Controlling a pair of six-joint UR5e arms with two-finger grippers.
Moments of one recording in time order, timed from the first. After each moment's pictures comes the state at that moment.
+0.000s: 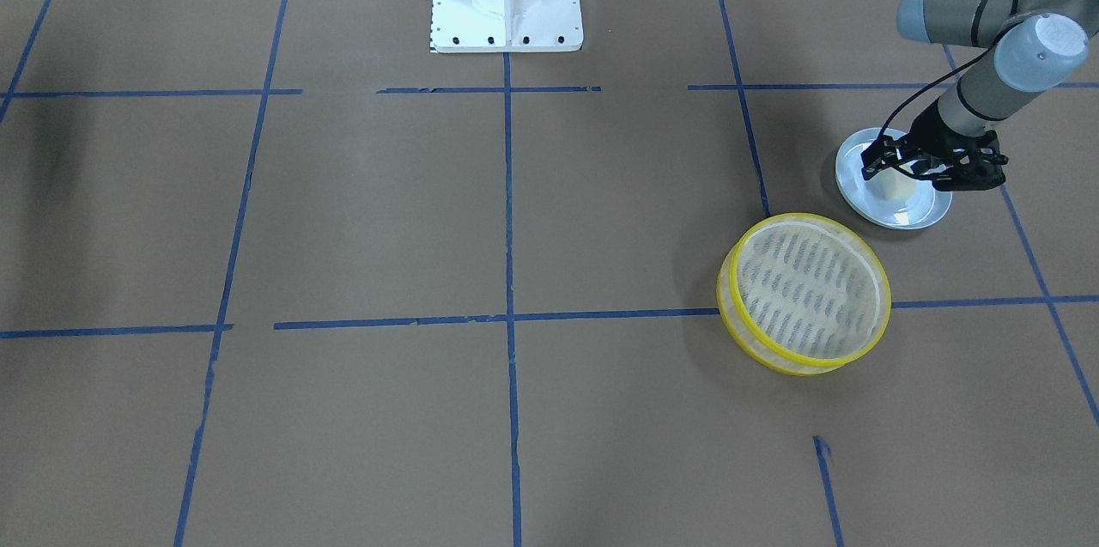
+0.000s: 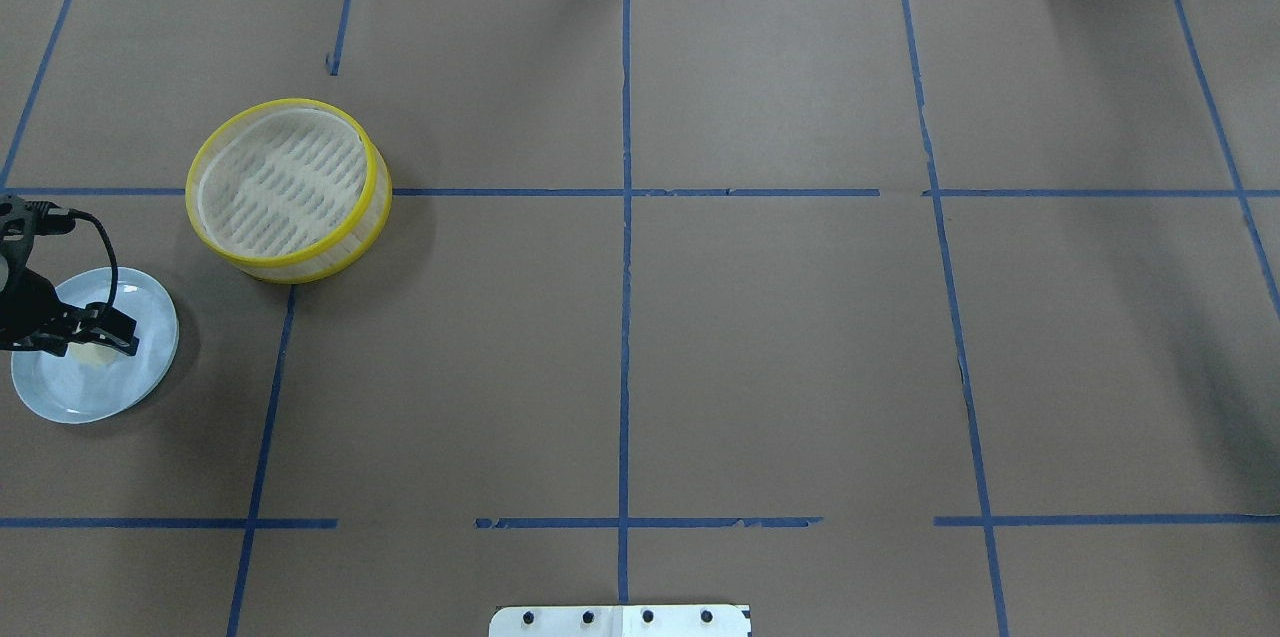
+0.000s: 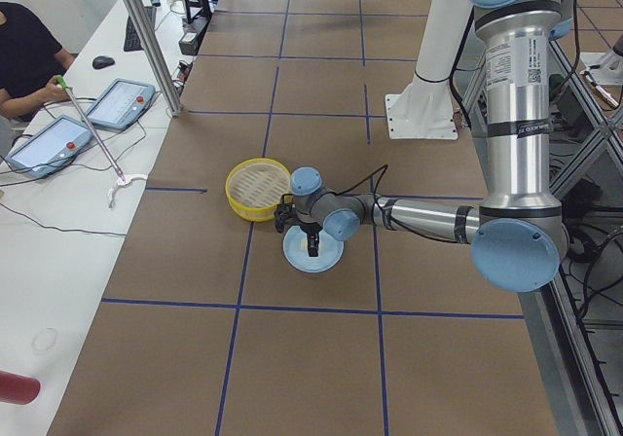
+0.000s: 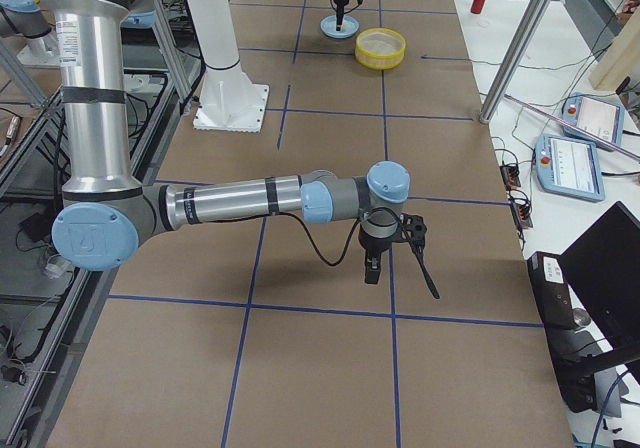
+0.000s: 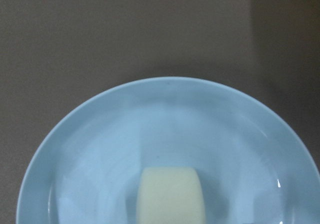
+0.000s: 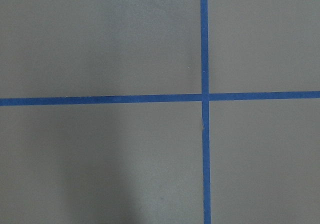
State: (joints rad) left arm -0.89 -1.46 -1.67 -2.10 -2.20 -0.84; right arm 1.41 -1.55 1.69 -1.57 2.26 0.25
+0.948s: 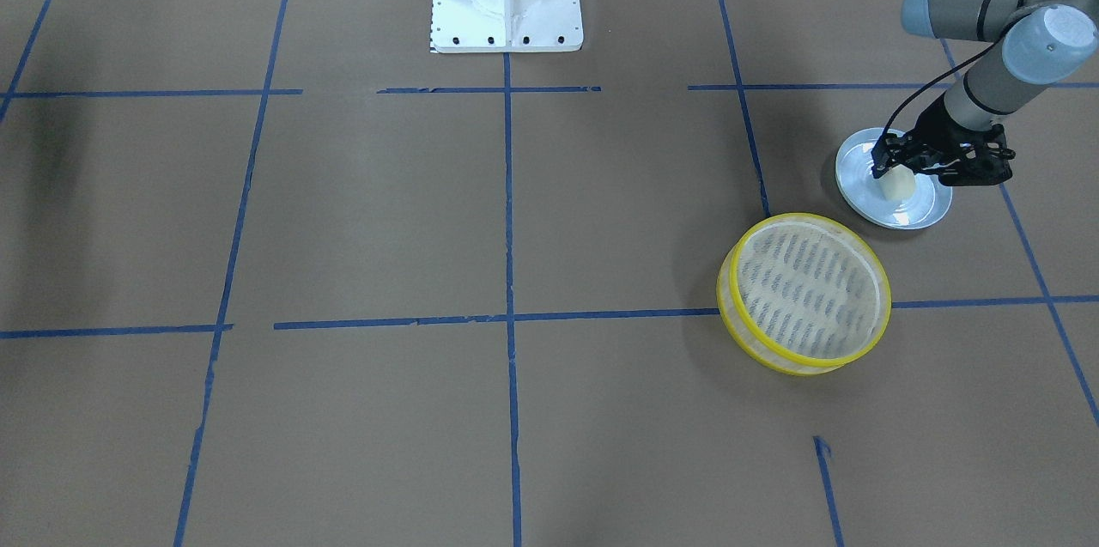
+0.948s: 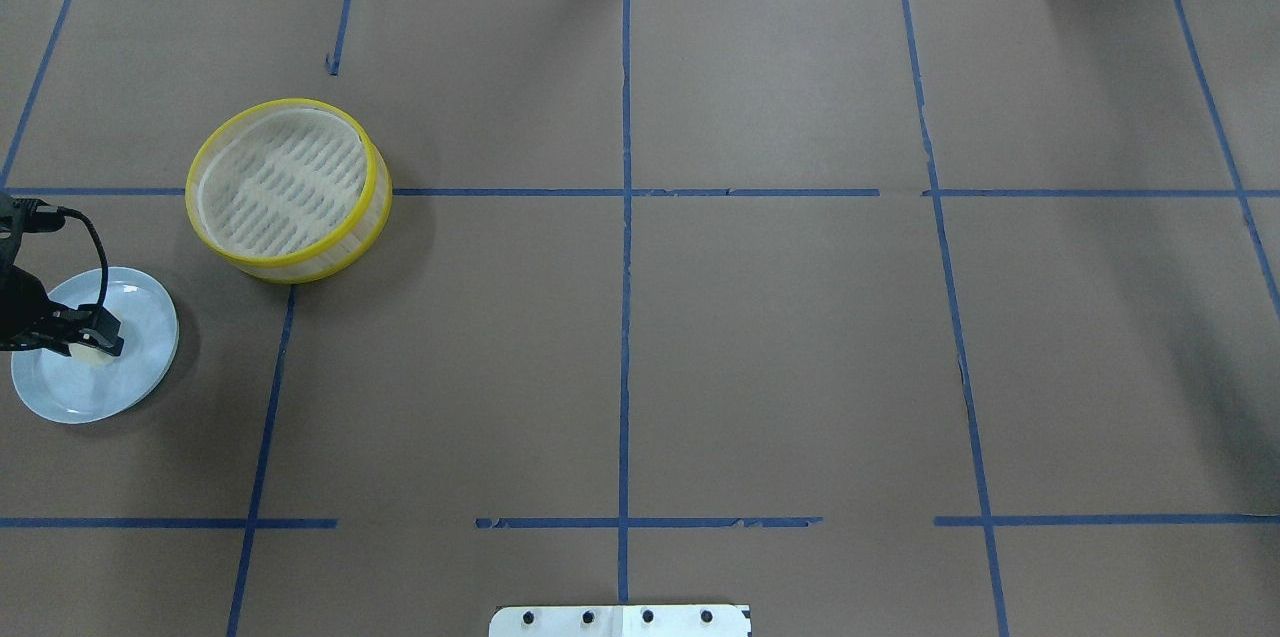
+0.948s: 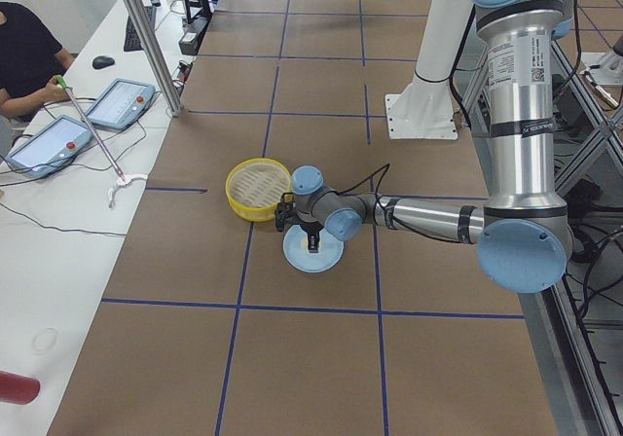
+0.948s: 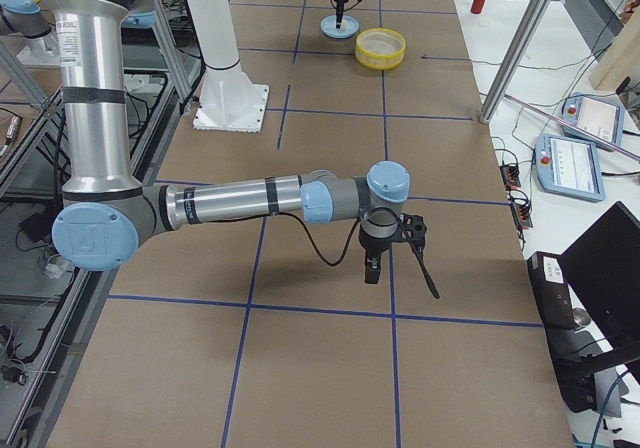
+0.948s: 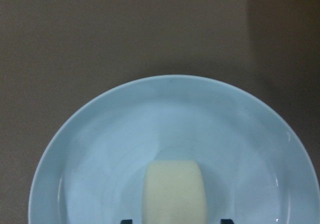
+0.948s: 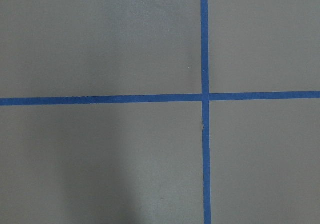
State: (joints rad) left arm -0.90 -1.45 -1.69 -2.10 -2.20 -0.83; right arm 1.41 -1.55 1.69 -1.57 2.26 0.25
